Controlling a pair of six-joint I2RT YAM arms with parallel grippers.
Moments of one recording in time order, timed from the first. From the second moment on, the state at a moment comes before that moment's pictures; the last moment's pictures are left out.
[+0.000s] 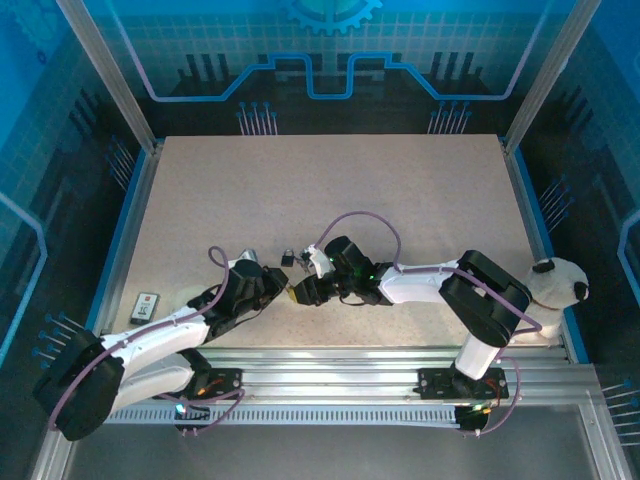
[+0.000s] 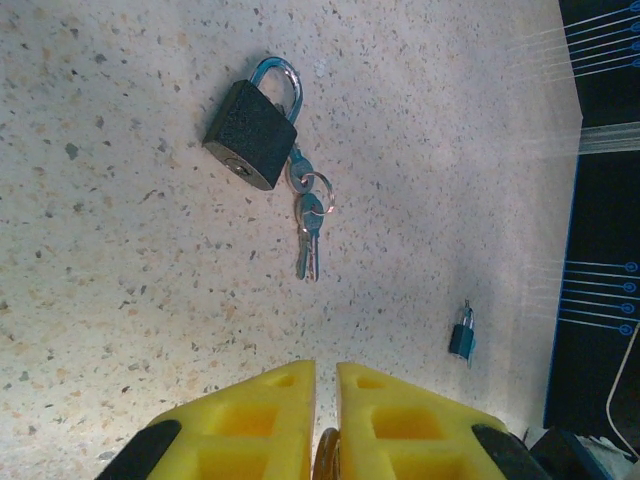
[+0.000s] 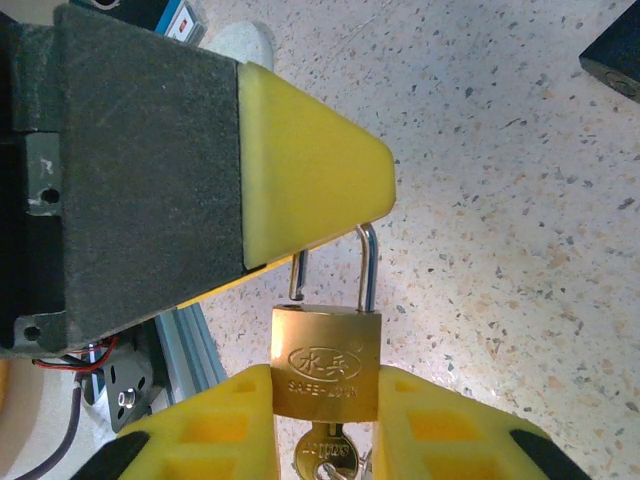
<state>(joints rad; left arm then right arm) -0.62 1.05 0.31 0.12 -0.04 -1.29 0.87 1.71 0.80 0.24 -0.50 0.53</state>
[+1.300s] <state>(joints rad) -0.62 1.07 0.31 0.15 -0.01 -1.28 0.87 1.71 0.80 0.24 -0.50 0.55</state>
